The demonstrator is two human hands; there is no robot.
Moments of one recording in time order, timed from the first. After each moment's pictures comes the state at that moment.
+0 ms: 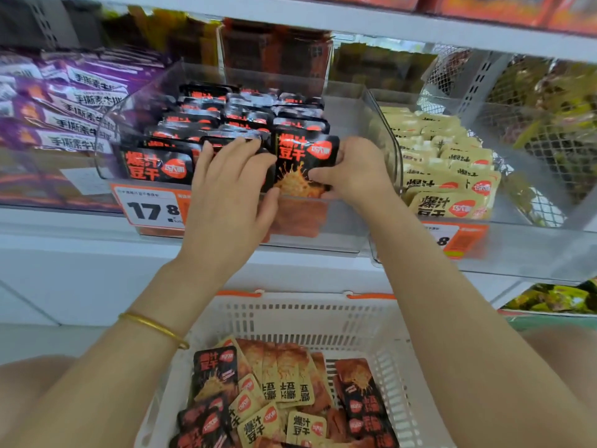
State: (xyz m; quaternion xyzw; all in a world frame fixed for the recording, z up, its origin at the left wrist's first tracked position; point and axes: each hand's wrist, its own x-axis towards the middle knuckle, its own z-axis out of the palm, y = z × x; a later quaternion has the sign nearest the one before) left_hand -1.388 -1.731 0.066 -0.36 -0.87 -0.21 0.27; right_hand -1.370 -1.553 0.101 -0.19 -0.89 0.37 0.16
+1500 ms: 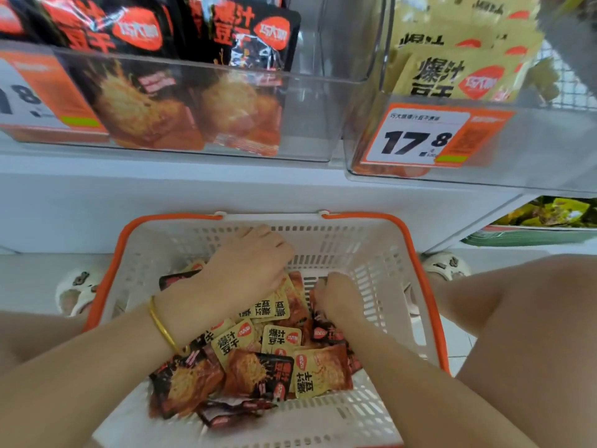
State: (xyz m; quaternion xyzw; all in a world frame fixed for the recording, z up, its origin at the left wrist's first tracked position) left_hand -1.314 -1.691 -0.067 -0.54 -0.84 -0.01 -0.08; right_hand -1.223 -1.542 -0.194 -0.37 -0.87 0.26 -0.18
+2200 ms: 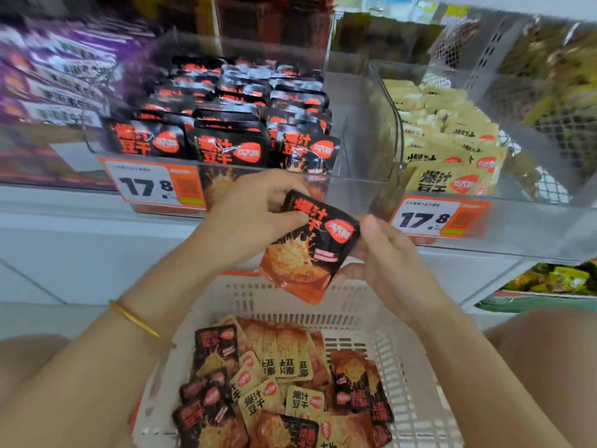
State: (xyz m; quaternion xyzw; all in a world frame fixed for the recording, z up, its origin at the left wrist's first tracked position) left_hand -1.350 -1.723 0.075 -0.35 -0.79 -0.50 -0.09; right_hand -1.246 -1.565 0.032 -0.07 -0.65 0.76 0.09
